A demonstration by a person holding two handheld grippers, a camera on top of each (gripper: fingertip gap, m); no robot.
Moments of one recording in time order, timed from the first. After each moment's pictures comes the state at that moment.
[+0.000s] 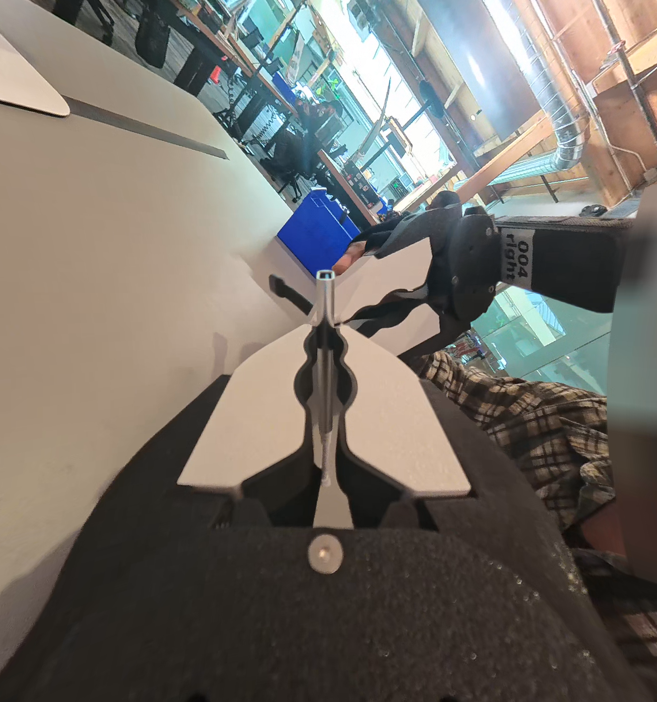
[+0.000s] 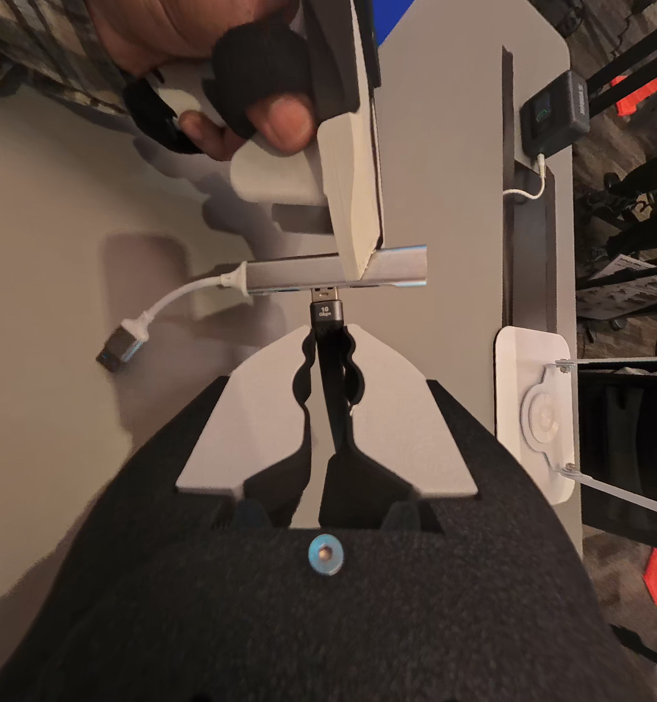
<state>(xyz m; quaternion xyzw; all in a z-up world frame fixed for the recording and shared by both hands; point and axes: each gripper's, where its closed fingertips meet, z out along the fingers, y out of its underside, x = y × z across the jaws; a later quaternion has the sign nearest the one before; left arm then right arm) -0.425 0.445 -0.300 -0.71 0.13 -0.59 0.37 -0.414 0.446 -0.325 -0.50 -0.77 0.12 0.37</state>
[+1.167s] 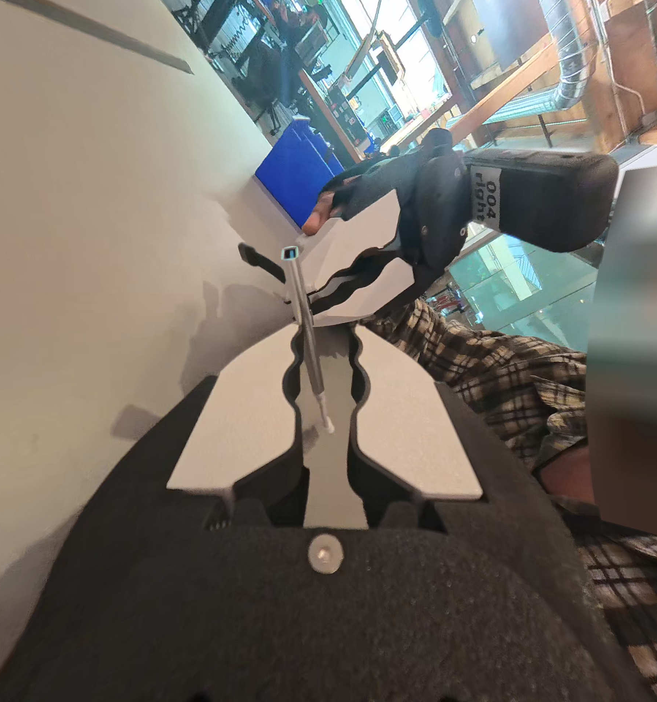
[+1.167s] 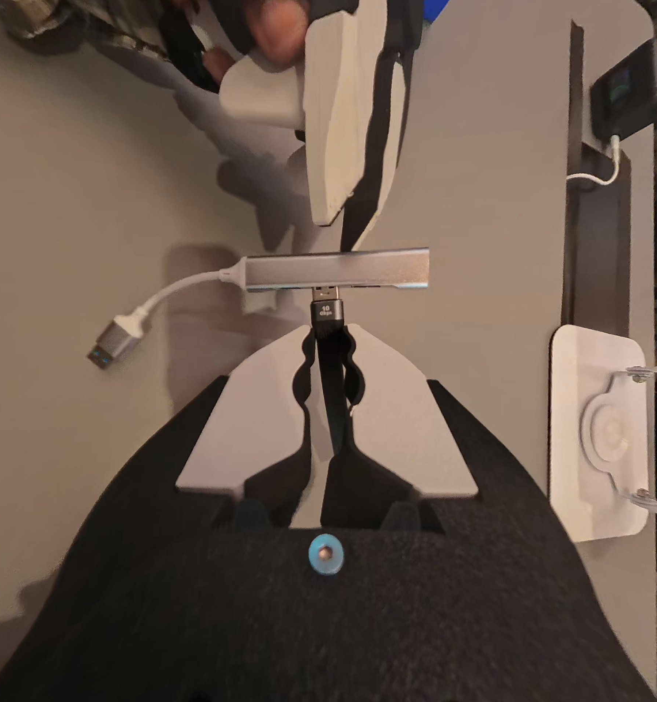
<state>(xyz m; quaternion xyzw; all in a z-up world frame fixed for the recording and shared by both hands) -0.420 0.426 -0.313 -0.72 0.17 -0.60 0.30 -0.396 0.441 -0.342 -0.50 -0.79 0.17 0.32</state>
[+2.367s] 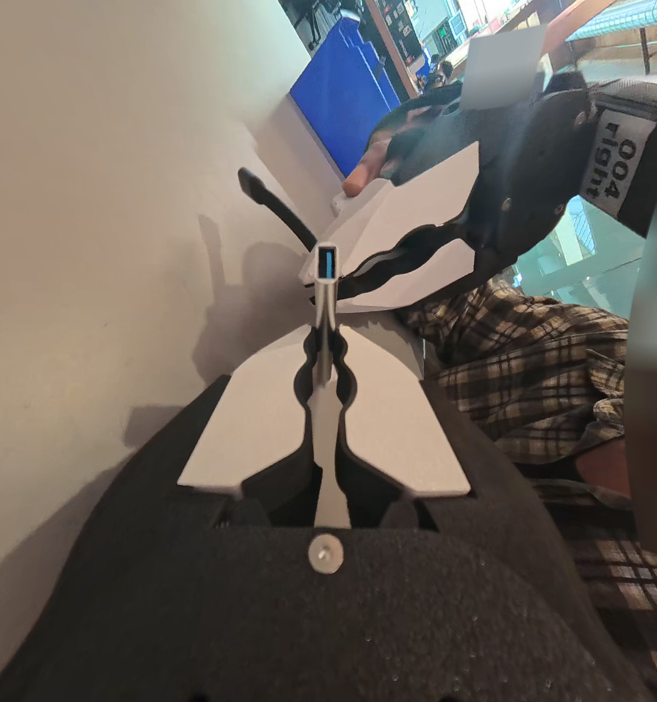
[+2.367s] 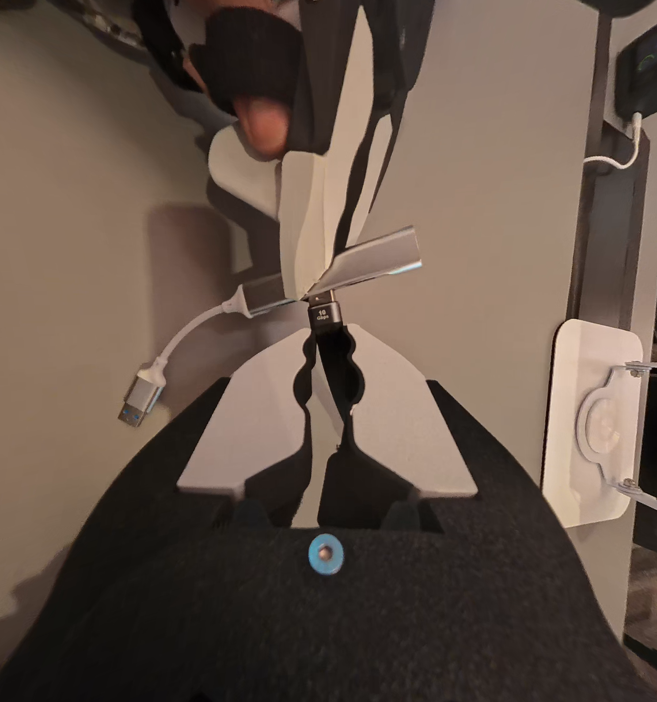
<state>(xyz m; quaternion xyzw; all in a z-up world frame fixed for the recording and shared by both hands) -0.404 0.417 -0.349 -0.78 0.19 -0.55 0.24 -0.403 0.435 -0.353 -0.50 -0.80 0.12 0.30</state>
